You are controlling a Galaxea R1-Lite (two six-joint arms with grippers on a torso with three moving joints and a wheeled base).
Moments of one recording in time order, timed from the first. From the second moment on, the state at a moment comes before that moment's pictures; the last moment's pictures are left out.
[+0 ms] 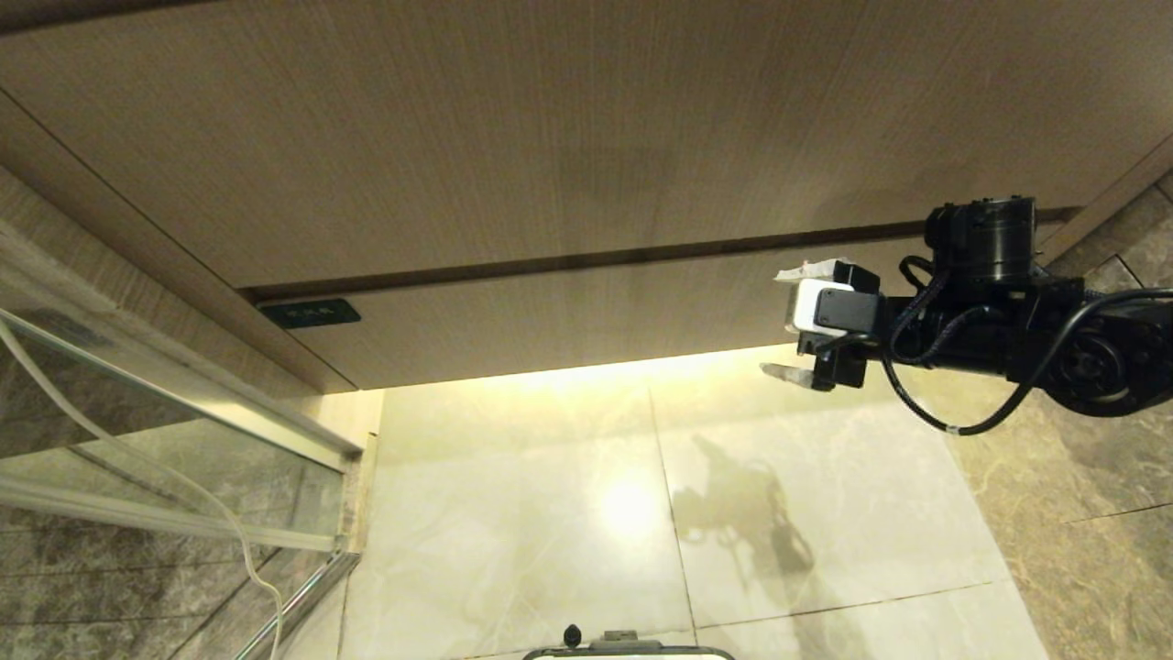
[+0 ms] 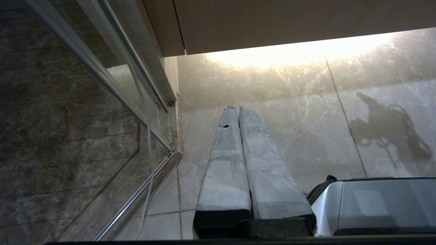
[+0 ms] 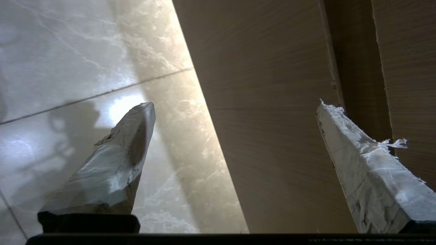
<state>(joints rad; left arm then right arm) 0.00 0.00 0.00 0.00 0.00 -0.01 0.26 1.81 -1.08 -0.40 0.30 -1.22</state>
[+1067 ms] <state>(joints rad) 0.00 0.00 0.00 0.00 0.00 -0.01 0.25 1.95 -1.21 -0.53 0.24 -1.18</state>
